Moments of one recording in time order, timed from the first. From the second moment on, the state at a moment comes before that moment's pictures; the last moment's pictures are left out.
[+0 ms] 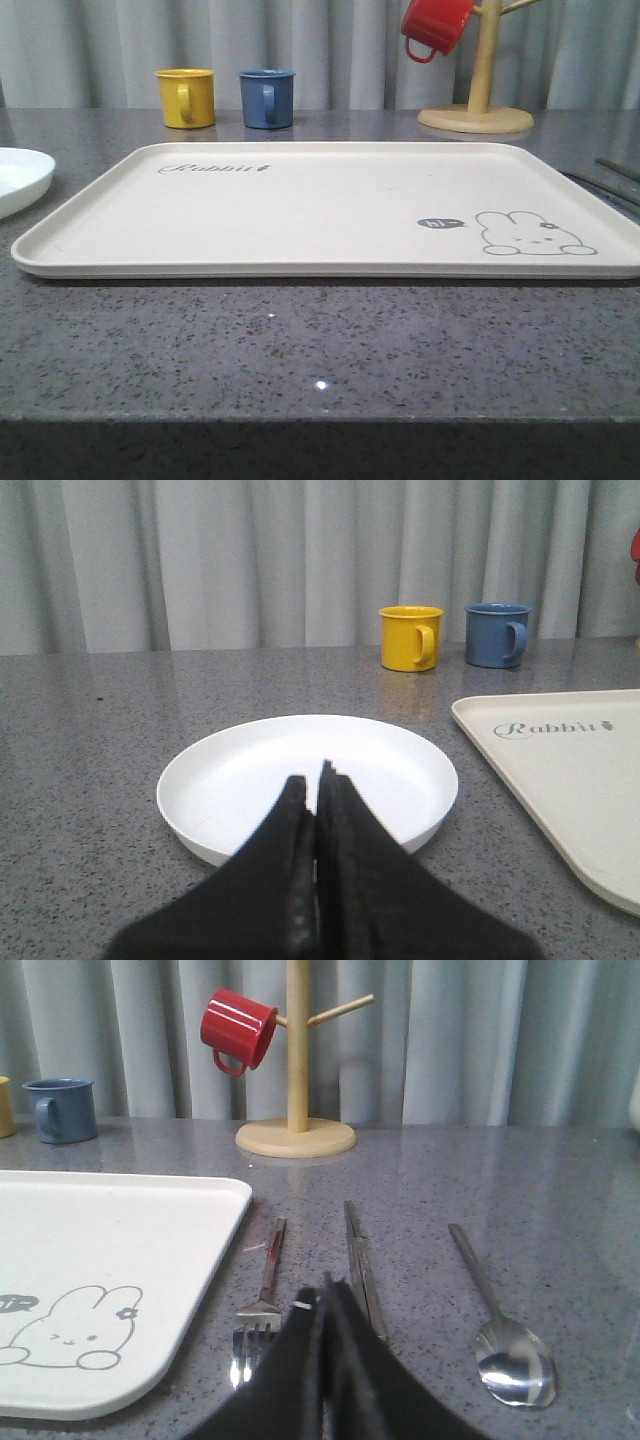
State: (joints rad) left arm -0.03 0.00 0.00 -0.04 0.04 0.08; right arm 0.02 -0.01 0.03 0.00 0.02 0.08
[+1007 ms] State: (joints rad) left arm -0.03 0.28 -0.70 -0.03 0.58 0.08; right arm 0.02 0.34 -0.68 0.00 0.63 0.08
